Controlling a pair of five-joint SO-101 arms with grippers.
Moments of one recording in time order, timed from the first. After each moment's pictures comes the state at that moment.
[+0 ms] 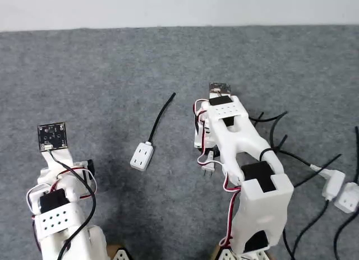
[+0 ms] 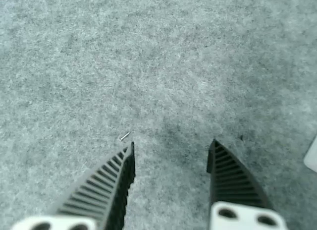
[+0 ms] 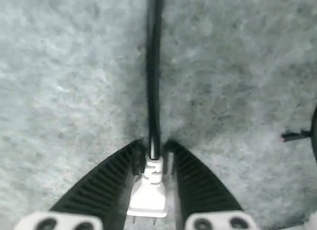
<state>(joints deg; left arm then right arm) -26.4 -59.4 80.1 48.6 -6.3 -15.6 22.1 9.4 70.0 -18.9</state>
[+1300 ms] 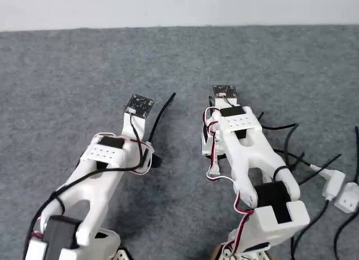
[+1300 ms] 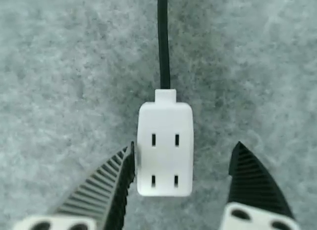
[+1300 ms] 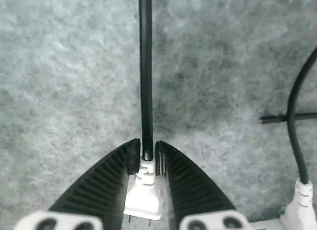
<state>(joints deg) 9.4 -9.4 50.9 46.9 -2.0 -13.4 6.2 24.9 64.5 -11.0</state>
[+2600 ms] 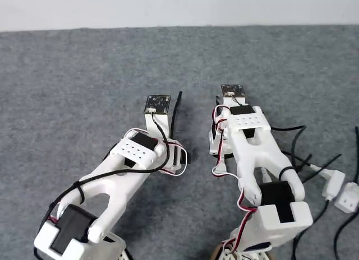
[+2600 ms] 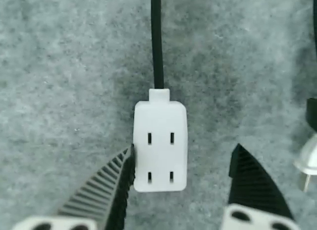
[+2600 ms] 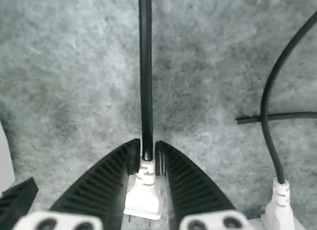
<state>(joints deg) 24.2 -4.4 42.2 53.1 28.5 -9.4 6.2 24.9 64.7 -7.7</state>
